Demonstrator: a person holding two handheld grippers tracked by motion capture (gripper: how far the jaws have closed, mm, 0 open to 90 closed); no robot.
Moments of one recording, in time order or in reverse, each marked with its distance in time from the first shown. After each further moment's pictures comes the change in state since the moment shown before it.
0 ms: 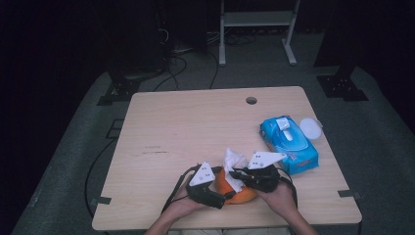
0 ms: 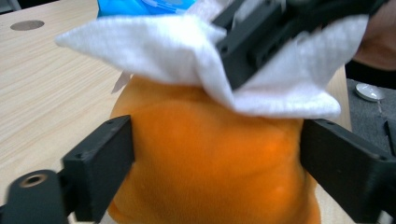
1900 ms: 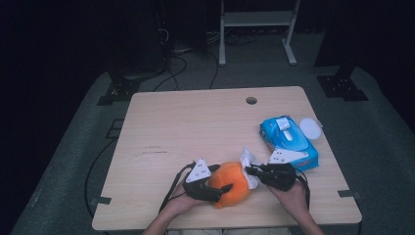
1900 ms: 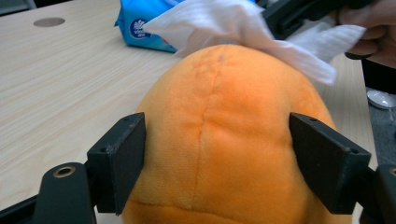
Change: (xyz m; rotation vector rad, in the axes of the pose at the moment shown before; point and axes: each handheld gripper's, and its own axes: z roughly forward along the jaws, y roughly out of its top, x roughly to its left) left arm 0.016 -0.005 -0.006 -0.011 0.027 -0.025; right arm -0.024 -0.029 -0.024 -0.060 -0.056 0.145
